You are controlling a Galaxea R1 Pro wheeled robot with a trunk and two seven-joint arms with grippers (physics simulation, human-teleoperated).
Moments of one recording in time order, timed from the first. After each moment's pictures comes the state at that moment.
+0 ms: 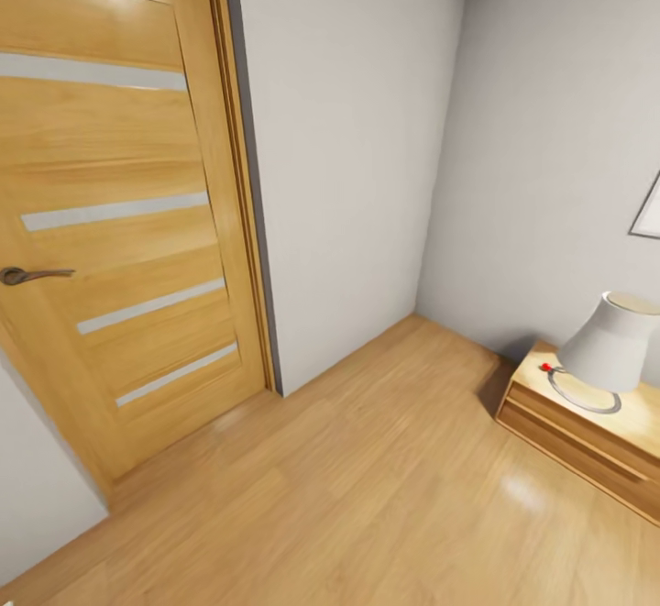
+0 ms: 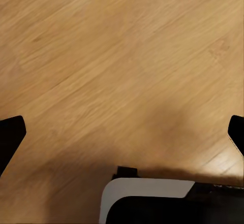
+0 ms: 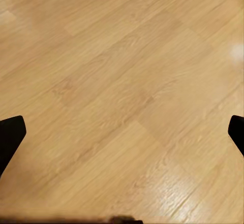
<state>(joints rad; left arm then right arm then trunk) 0.00 0.03 0.01 -0.26 0.10 -0.51 0.01 0.00 0.04 0.00 -0.30 0.07 -0.65 -0.10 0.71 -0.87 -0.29</state>
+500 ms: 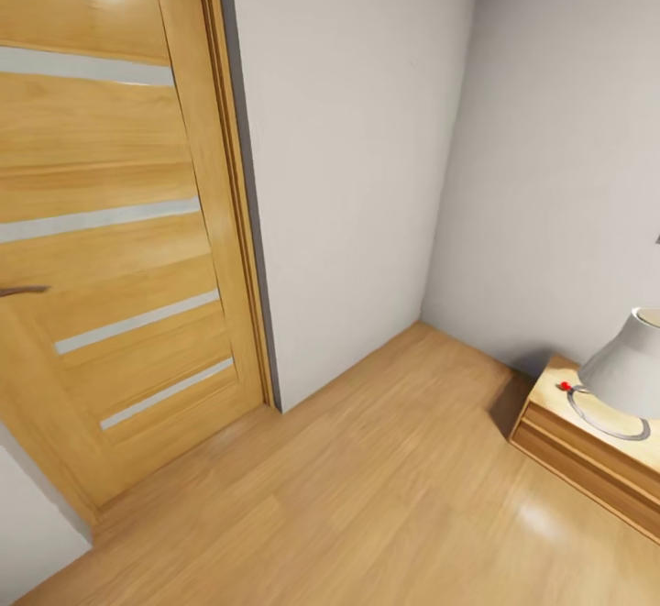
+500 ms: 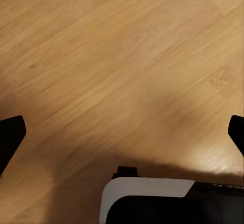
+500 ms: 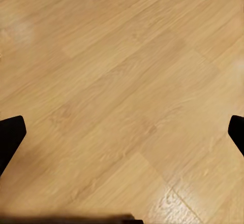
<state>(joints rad) 0.00 0.03 0.01 -0.26 0.10 -0.50 0.01 0.00 0.05 0.00 -0.30 0.07 -0.65 -0.10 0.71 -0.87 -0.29</state>
